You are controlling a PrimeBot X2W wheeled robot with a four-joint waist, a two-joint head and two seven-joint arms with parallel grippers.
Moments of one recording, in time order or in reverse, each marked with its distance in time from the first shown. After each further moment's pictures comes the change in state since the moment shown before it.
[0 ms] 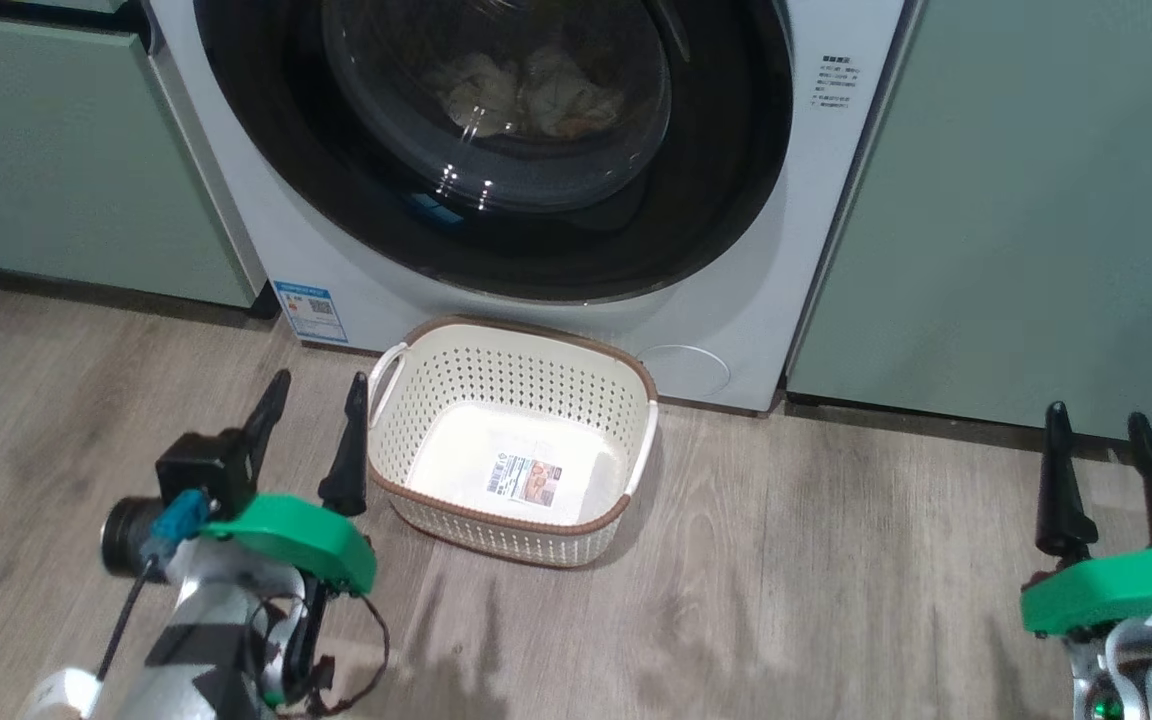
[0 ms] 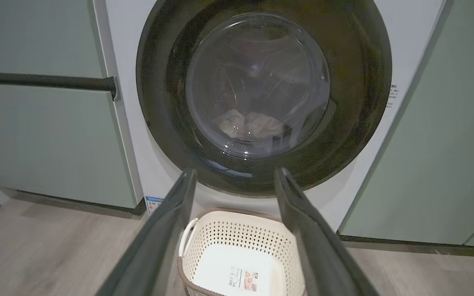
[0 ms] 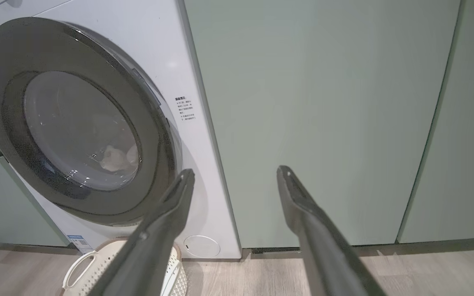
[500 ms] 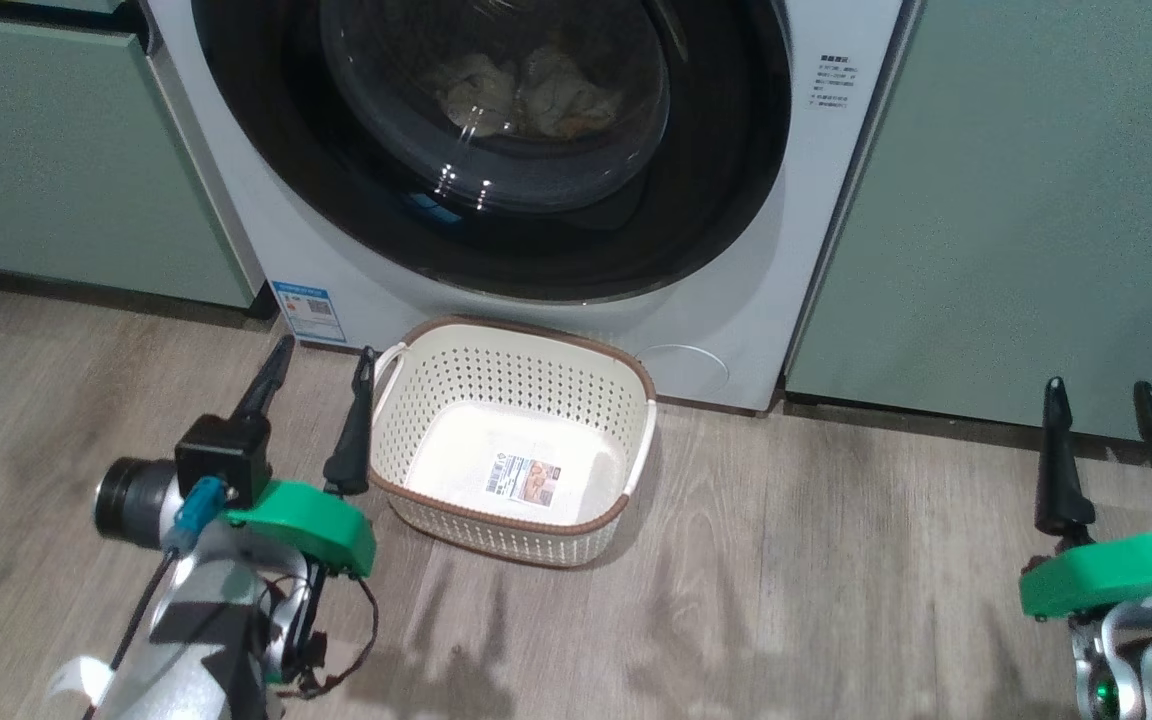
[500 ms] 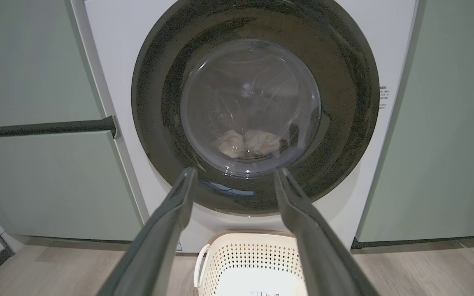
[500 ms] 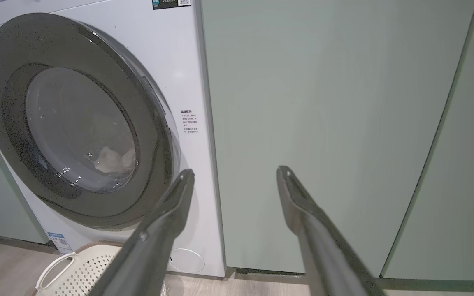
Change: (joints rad) left arm -0.038 0.002 0.004 0.007 0.138 0.015 -0.044; right arm -0.029 -0.002 -0.002 0.002 -0.124 0.000 -0.044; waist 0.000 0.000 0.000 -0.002
